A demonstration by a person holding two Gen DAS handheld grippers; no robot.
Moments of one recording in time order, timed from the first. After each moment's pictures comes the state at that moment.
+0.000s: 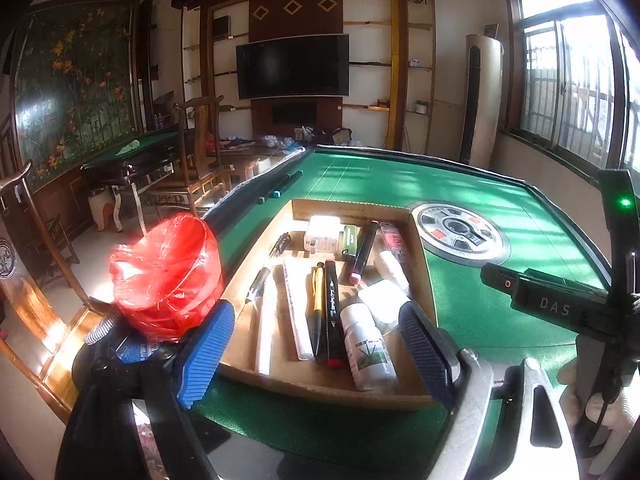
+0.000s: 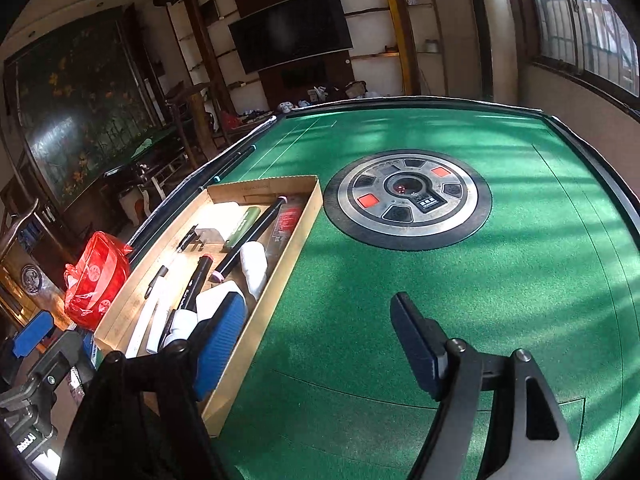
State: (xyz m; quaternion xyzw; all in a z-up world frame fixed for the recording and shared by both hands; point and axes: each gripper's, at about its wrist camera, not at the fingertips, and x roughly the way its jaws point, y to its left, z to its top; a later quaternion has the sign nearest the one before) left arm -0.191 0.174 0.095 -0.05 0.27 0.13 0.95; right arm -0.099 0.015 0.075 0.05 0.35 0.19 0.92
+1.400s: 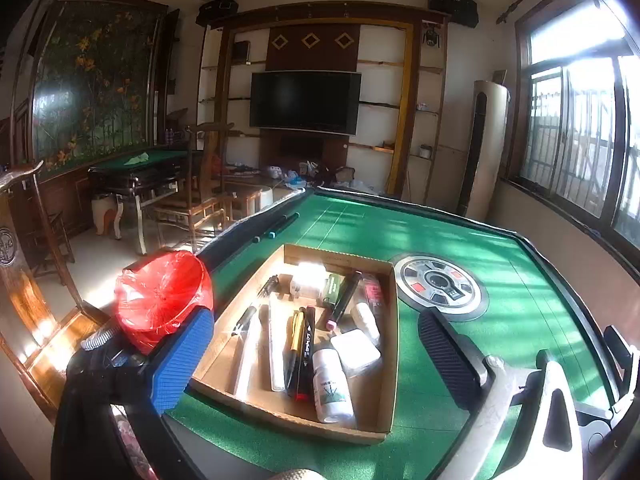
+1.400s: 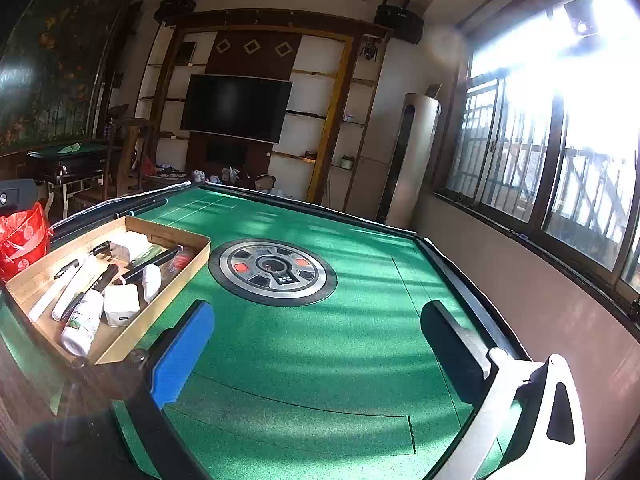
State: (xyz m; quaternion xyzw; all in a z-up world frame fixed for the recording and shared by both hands) left arm -0.199 0.165 0.127 -0.09 0.22 0.13 0.96; right arm -0.199 -0.016 0.099 -0.12 0.15 0.00 0.98
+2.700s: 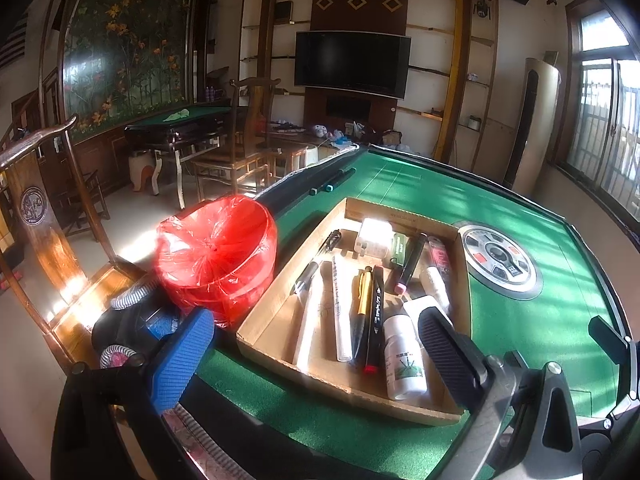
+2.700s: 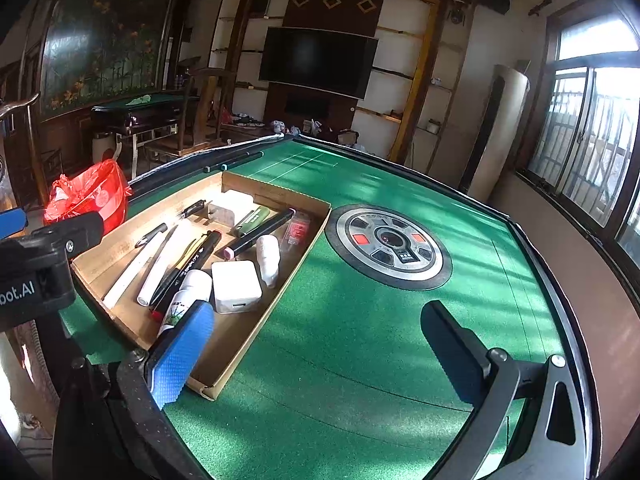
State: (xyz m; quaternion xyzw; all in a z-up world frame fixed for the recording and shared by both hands) left arm -0.191 0.208 0.095 -0.12 0.29 0.21 0.93; right arm -0.168 0.083 0.089 -0.15 0.25 0.14 0.95
